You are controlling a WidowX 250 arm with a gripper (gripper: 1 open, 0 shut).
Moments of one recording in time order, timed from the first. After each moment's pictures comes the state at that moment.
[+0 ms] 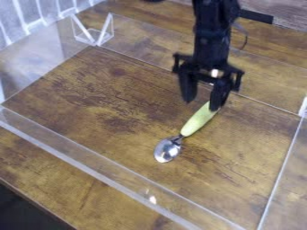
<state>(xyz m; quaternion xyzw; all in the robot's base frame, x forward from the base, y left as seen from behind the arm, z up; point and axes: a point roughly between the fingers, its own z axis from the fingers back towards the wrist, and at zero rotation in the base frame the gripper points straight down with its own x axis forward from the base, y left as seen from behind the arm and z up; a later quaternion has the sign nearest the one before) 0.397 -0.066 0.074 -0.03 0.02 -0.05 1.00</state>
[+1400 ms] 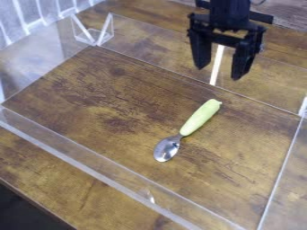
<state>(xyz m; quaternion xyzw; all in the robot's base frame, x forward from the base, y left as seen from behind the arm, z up) 0.399 -0.076 0.116 -0.05 0.00 -0.07 1.00</state>
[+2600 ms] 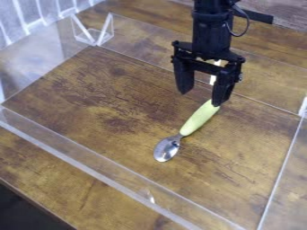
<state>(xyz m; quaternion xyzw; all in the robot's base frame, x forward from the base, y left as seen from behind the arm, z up) 0.380 -0.064 0.087 -0.05 0.04 -0.09 0.99</state>
